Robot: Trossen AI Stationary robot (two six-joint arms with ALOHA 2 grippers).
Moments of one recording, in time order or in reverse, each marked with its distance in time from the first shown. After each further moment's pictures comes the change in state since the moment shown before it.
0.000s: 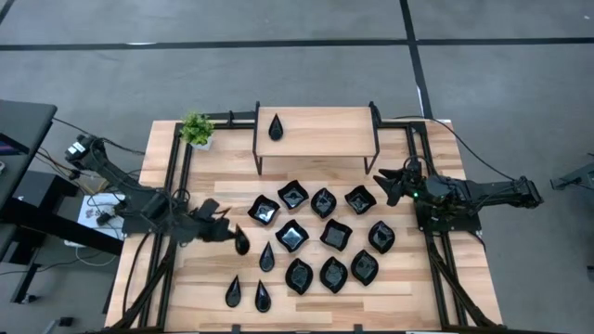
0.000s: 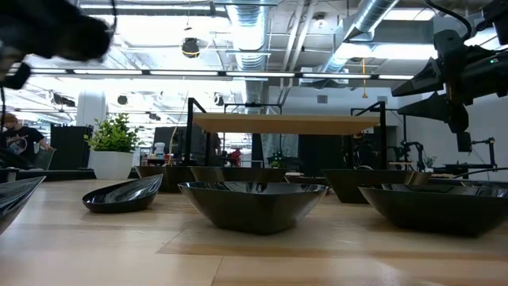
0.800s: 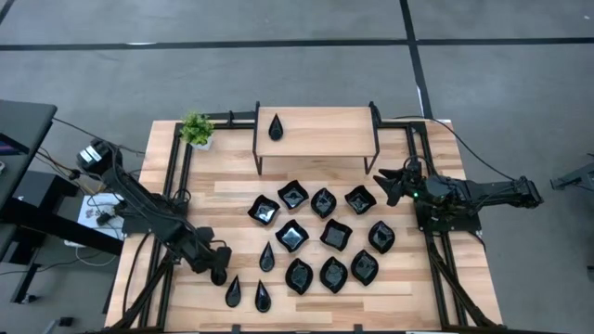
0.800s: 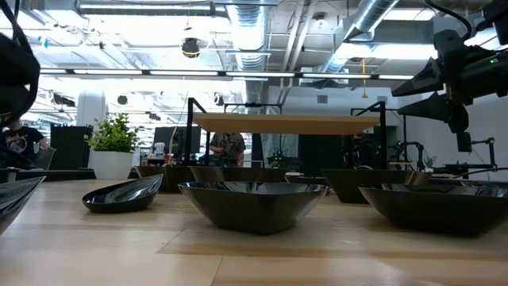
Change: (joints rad) left arm -0.155 0.357 0.000 -0.150 0.449 -0.451; right arm 0.000 0.000 0.000 0.000 0.000 0.000
